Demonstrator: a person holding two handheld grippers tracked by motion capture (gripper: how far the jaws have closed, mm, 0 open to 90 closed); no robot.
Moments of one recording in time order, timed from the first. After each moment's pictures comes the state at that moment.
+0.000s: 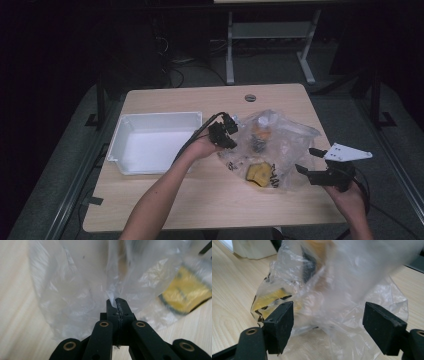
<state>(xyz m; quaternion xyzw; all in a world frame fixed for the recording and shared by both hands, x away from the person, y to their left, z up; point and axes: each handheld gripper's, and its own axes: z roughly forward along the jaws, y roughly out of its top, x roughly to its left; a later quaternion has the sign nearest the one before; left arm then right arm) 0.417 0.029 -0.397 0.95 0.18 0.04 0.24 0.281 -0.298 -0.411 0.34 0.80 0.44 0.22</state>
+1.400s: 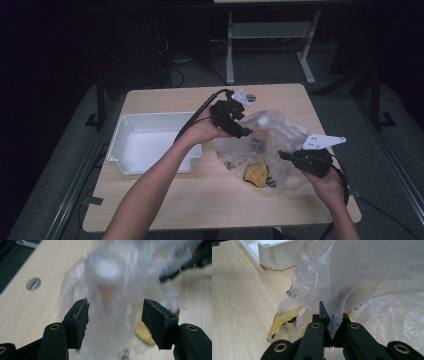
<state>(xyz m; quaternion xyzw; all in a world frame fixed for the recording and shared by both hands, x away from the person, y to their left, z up) 0.401 0.017 -0.294 0.92 0.13 0.09 0.35 0.311 -0.253 -0.403 0.29 0.82 0.46 0.16</state>
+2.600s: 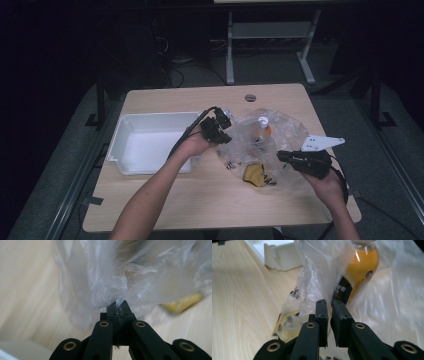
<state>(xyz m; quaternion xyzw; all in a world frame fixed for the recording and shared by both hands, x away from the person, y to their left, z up) 0.409 0.049 -0.371 0.95 0.19 0.08 0.24 0.308 -0.248 -0.401 0.28 0.83 0.46 0.16</state>
